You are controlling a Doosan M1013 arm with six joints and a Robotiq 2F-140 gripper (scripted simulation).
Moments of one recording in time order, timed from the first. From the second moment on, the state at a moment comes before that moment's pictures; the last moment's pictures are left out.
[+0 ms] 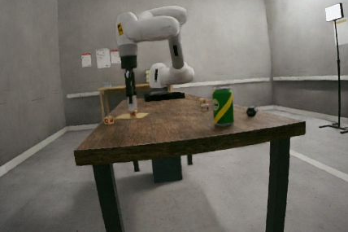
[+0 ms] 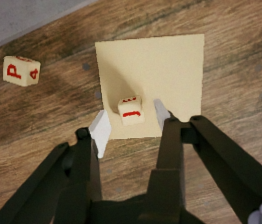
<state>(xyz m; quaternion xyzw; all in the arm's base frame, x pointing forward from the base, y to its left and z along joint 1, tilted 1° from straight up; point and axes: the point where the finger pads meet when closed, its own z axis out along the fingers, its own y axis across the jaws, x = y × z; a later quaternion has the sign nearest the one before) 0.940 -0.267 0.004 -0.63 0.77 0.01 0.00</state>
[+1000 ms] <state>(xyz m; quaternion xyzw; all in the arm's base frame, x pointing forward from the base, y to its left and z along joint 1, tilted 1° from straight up) 0.939 -0.266 -0.025 -0.63 0.77 0.01 0.00</state>
